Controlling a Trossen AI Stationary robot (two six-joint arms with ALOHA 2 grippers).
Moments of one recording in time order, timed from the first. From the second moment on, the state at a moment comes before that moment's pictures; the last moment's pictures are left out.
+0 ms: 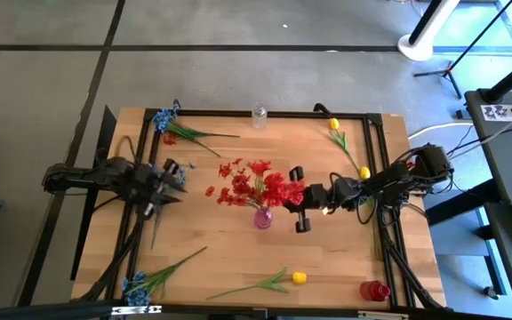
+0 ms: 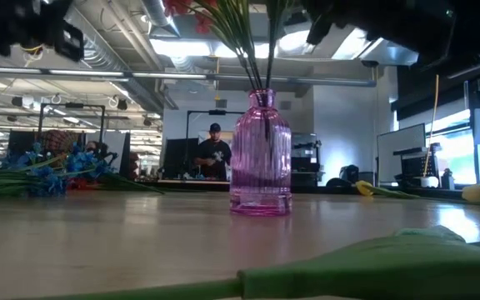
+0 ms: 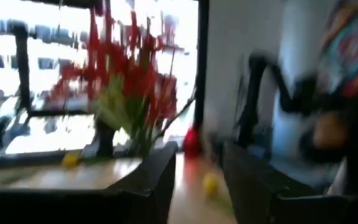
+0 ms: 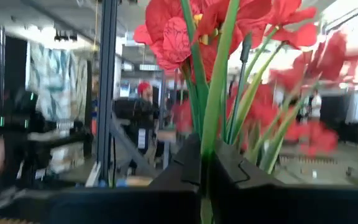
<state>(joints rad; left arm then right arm) -0.06 0.02 0.06 0.22 0.25 -0.12 0.22 1.62 0.57 1.41 0.07 -0.10</state>
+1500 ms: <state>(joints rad) 0.24 0.67 0.32 -0.15 -0.51 -0.63 0.24 1.14 0.57 0.69 0.28 -0.17</state>
